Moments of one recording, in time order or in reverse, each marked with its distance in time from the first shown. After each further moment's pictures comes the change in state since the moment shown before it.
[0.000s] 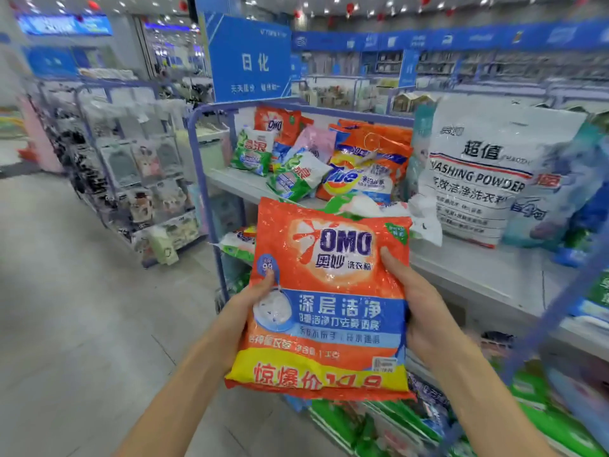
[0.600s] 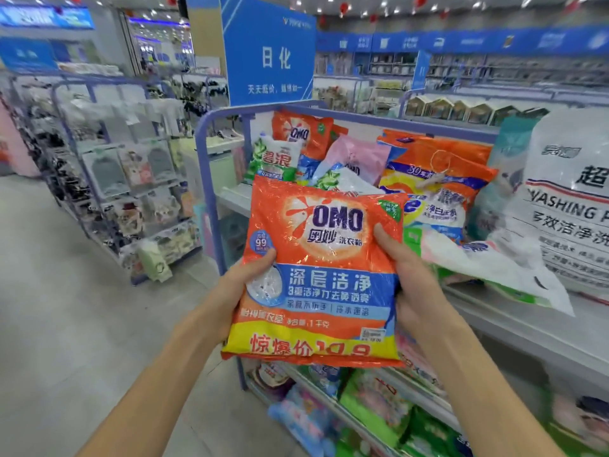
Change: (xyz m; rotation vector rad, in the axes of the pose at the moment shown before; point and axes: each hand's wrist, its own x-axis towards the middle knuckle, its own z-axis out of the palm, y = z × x) left_hand 0.187 0.093 -0.140 -0.040 -0.117 -0.069; right_hand 0.197 0.010 0.141 0.016 0.045 -0.094
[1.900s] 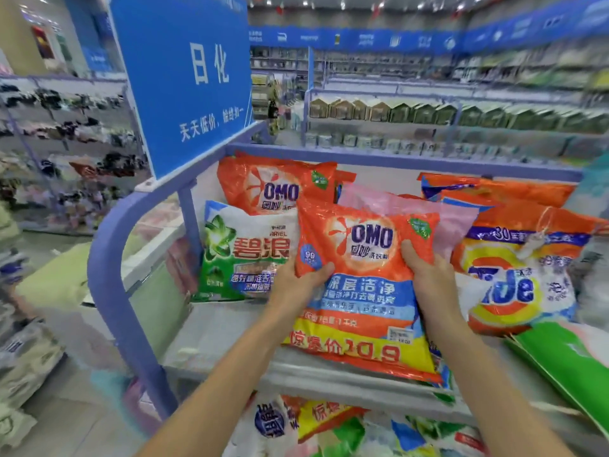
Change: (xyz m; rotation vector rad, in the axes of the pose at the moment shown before) left_hand 0.431 0.115 -0.068 0.357 -0.308 0.020; right_hand 0.330 0.003 0.091 -0.379 0.797 -0.459
